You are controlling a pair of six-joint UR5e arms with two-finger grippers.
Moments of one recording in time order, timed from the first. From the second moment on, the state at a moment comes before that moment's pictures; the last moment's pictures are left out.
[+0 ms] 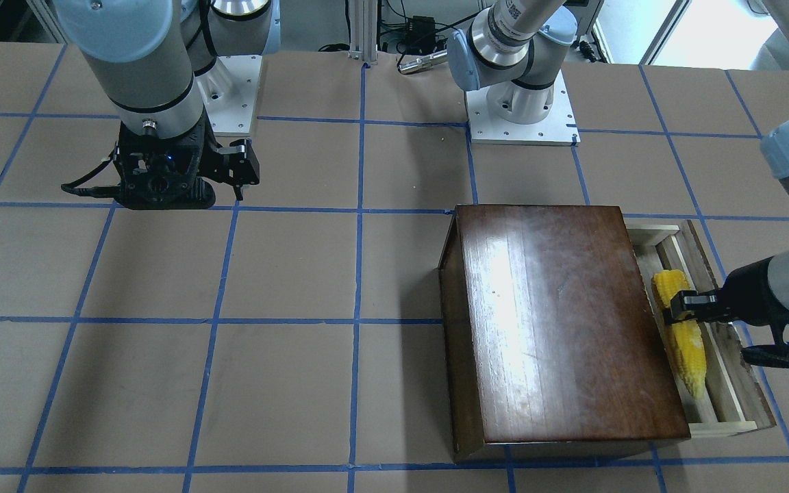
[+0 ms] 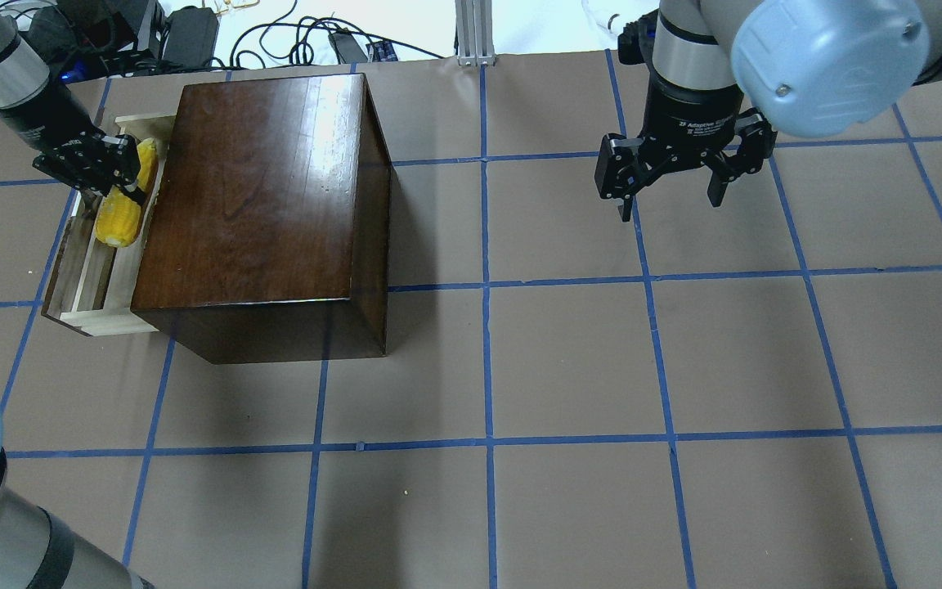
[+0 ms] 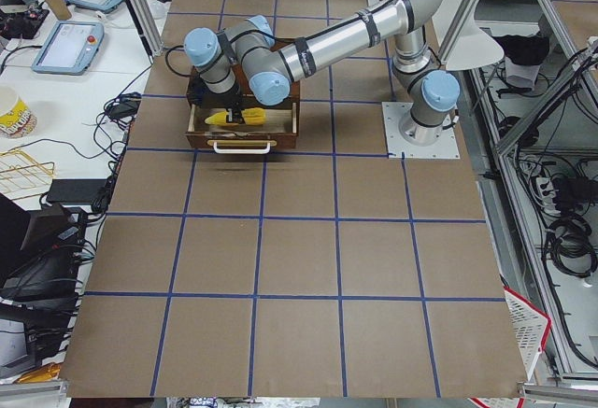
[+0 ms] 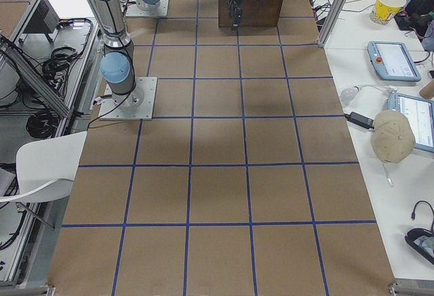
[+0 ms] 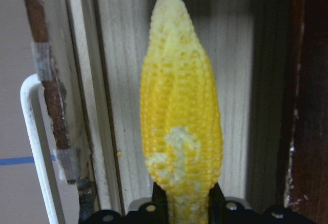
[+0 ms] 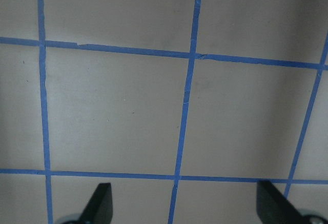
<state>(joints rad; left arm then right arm) -1.17 -2.01 -1.38 -1.53 1.51 0.43 1.69 -1.44 1.50 -1.50 -1.64 0.03</state>
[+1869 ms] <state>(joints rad) -1.36 -1.86 -1.18 -1.79 1.55 0.21 1.69 -1.44 1.50 -1.50 -1.64 0.03</state>
